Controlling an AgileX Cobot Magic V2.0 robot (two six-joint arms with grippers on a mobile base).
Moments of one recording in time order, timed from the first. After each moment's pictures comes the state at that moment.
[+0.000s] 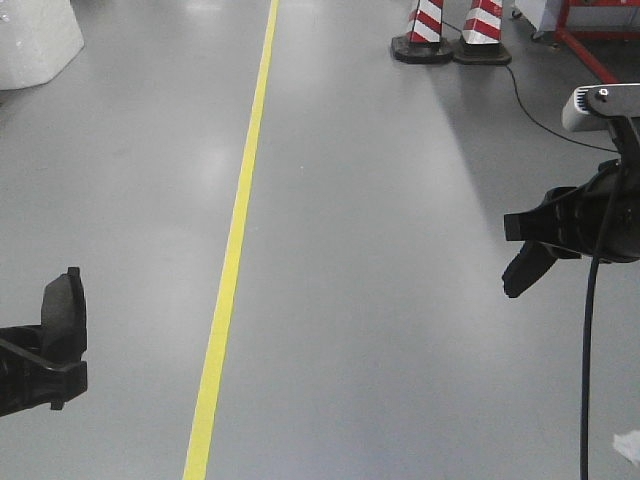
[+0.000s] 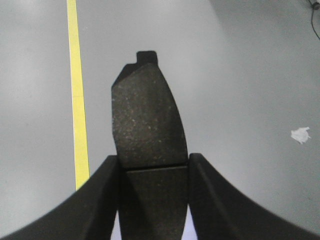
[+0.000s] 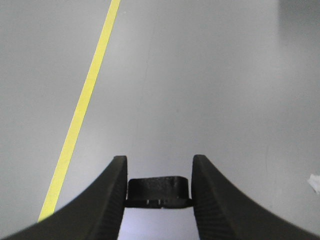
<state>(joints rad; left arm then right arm) -0.38 0.85 -0.54 0.13 0.46 -0.43 0.20 1.22 -1.03 -0.06 0.67 0.11</state>
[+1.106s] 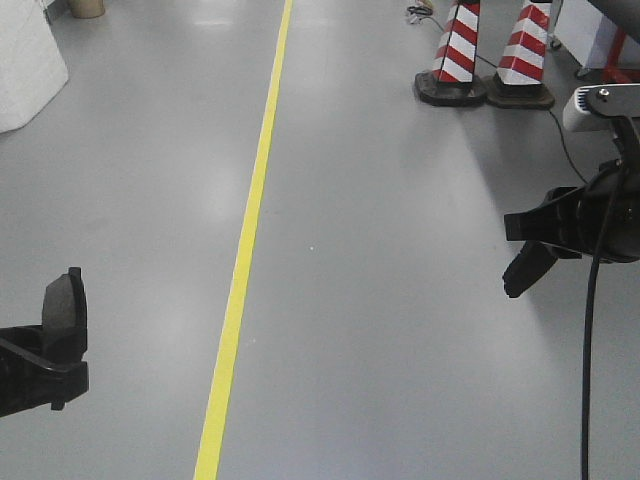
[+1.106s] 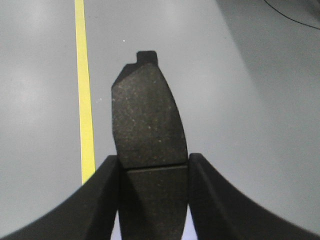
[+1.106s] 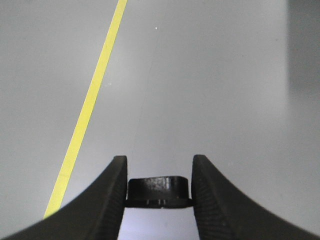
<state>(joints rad) -0.38 0.85 -0.54 0.13 0.46 -0.43 0.20 1.22 -1.03 -0.06 0.67 0.11</state>
